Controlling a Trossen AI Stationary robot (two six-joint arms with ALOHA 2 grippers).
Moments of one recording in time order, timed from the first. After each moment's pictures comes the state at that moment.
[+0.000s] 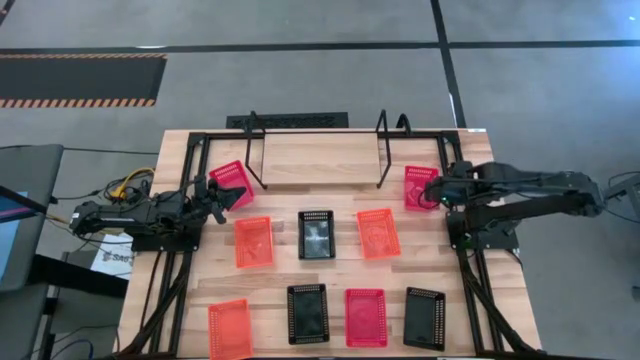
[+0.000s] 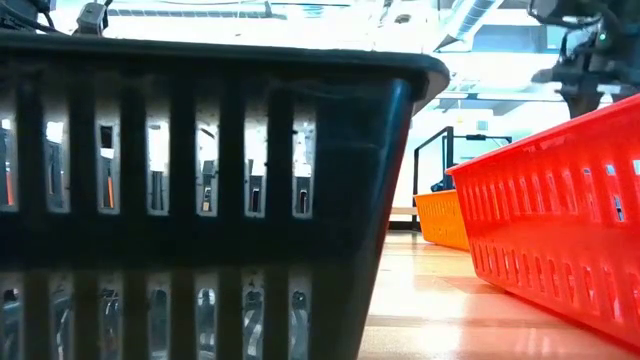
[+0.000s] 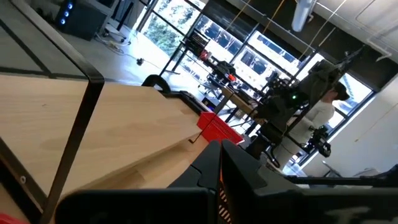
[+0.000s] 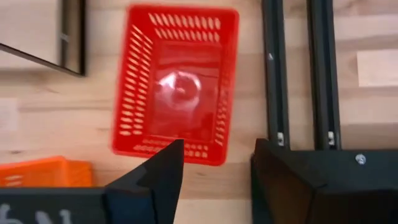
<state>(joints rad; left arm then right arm) -0.02 0.02 0.03 0.02 -0.45 -0.63 -0.10 0.80 0.79 -1.45 0.40 1.49</state>
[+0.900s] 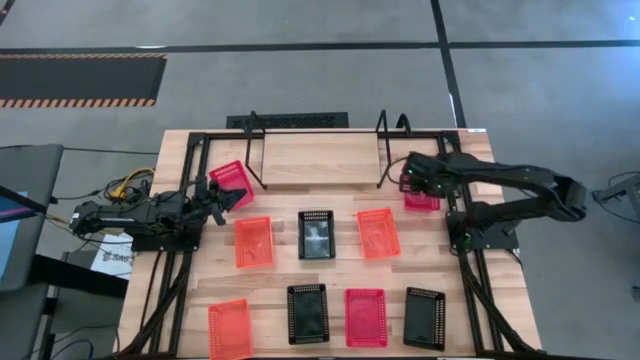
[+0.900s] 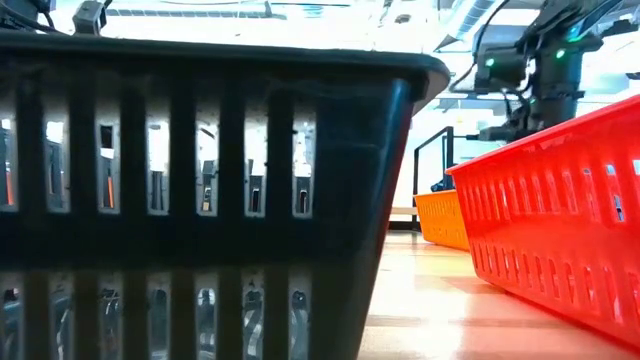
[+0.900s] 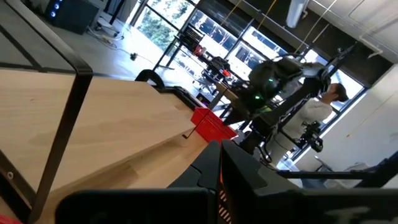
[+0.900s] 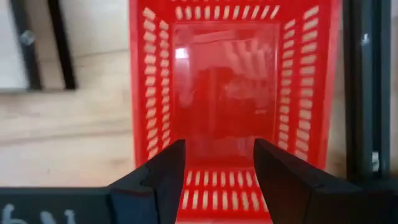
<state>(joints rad) -0.02 0.02 0.03 0.02 -0.41 -0.64 -0.51 1.13 0.69 -0.99 0.20 1.18</state>
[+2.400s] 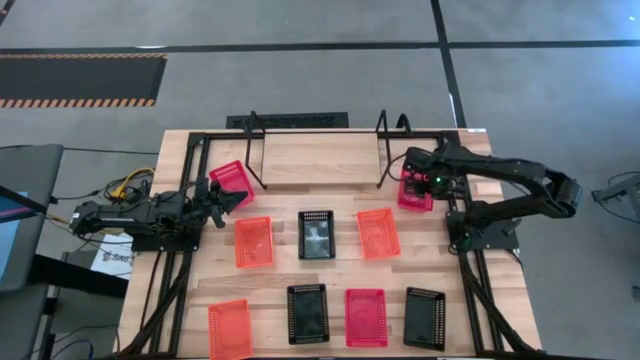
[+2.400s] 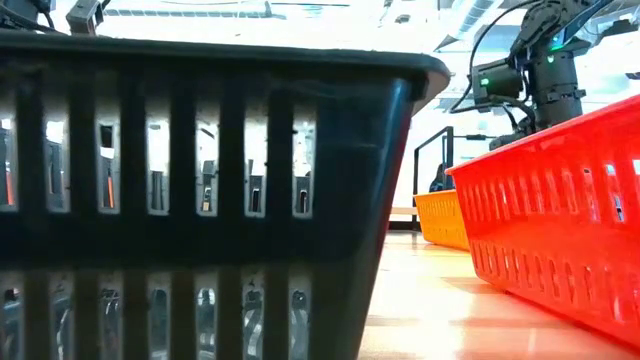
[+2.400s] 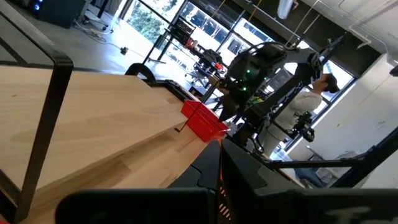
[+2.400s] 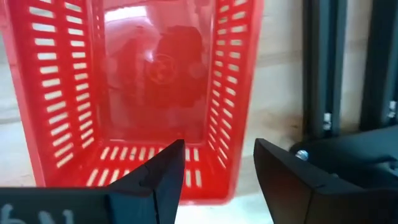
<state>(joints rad) -0.02 0.02 0.03 0.02 -0.37 -0.63 -0.58 1.21 0.73 -1.14 0.08 1.16</state>
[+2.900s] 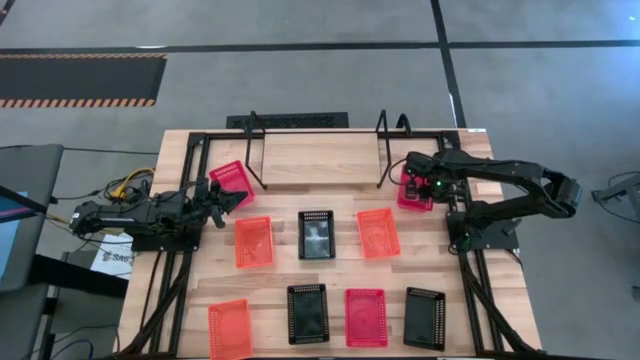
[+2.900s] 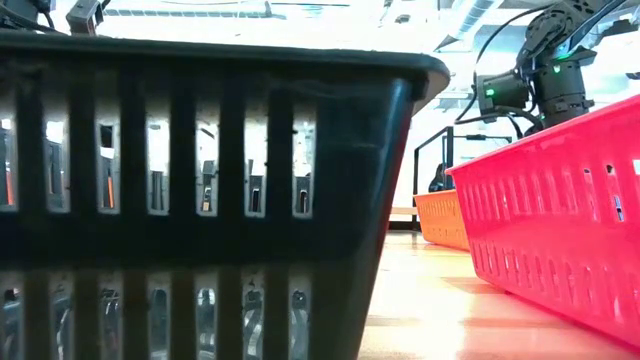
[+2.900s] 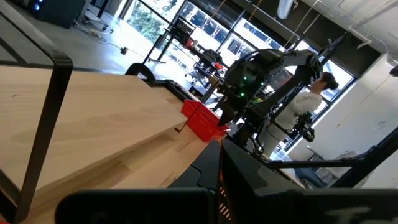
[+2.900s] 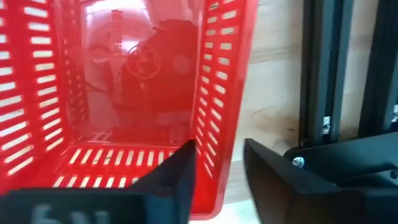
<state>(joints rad) -0.02 0.02 0.03 0.02 -0.37 -0.63 -0.58 1.21 0.67 -1.11 0.08 1.11</state>
